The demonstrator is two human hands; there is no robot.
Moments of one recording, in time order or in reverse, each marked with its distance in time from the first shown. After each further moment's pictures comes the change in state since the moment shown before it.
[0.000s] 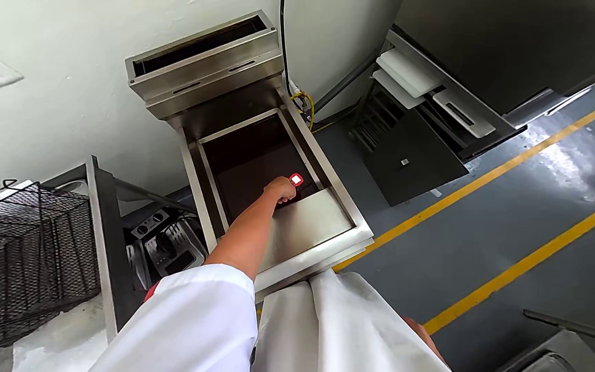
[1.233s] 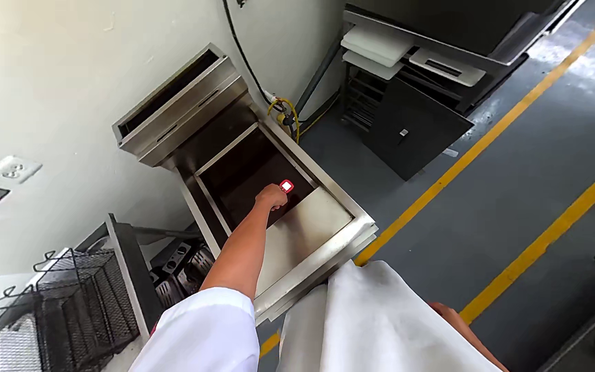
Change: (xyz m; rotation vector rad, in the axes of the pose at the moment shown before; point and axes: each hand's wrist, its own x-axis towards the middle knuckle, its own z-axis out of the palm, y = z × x) left_hand 0.001 0.008 -0.006 0.213 0.083 -0.058; right_hand 0.005 0.001 0.014 0.220 -0.101 0.508
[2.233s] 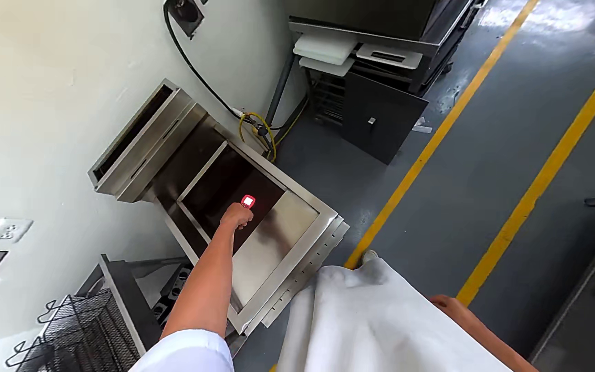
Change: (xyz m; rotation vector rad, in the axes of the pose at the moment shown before) left_hand -0.038 -0.012 -0.003 -0.081 0.101 -0.086; right_hand 0.018 0.103 -0.005 -0.001 -0.075 0.019
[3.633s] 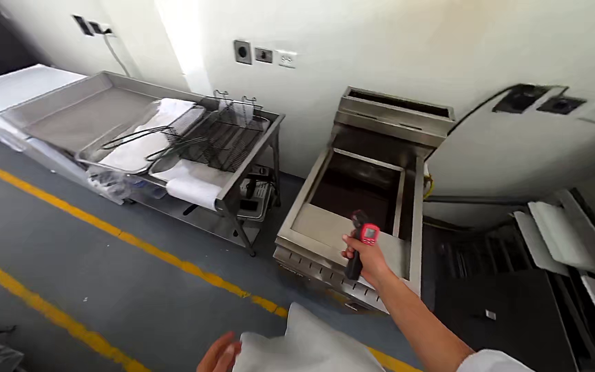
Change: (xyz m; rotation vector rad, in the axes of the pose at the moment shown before) left_hand -0.447 -0.185 0.414 -1.743 0.677 -0.237; right_hand -0.109 -0.438 0.122 0.177 -0.629 -0.639
